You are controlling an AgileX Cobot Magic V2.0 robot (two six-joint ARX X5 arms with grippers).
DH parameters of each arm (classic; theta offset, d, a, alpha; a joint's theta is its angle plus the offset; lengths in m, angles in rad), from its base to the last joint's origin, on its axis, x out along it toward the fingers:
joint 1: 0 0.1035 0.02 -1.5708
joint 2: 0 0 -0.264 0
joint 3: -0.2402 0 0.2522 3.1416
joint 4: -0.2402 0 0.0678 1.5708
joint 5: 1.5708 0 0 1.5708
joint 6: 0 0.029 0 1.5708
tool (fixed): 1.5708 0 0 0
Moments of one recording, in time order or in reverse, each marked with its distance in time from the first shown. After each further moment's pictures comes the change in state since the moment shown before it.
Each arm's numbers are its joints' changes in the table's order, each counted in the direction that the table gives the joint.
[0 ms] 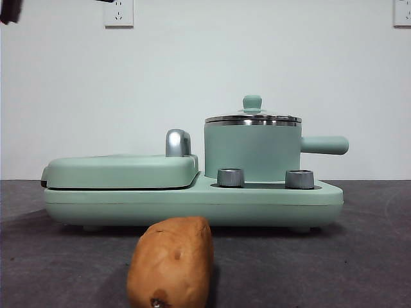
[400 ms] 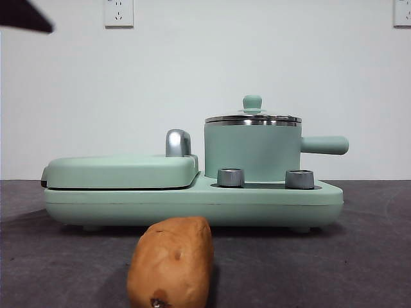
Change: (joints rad) left arm 0.171 -0.208 0.236 0.104 -0.060 -0.133; right arm 0.000 -0.146 0.096 0.047 0.220 0.105
